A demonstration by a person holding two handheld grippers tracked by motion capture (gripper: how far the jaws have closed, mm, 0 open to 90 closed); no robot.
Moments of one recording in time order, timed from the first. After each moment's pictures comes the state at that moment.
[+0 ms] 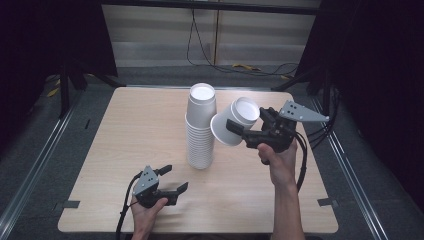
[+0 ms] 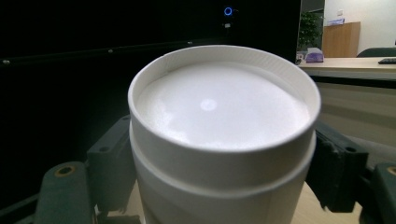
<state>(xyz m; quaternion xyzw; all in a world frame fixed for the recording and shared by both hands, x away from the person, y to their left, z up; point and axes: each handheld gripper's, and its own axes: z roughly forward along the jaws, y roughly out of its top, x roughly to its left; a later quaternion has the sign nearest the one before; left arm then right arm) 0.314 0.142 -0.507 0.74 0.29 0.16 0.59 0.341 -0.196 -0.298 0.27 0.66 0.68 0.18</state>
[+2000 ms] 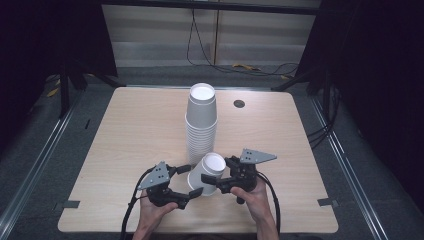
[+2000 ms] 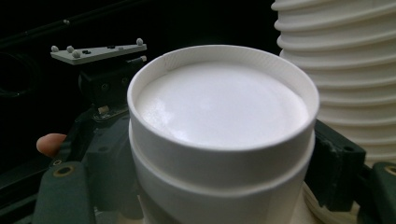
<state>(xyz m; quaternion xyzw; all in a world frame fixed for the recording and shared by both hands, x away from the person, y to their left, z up) 0.313 0.113 -0.474 0.75 0.19 0.07 0.63 0.330 -0.155 -0.450 0.26 0.71 0.66 0.01</state>
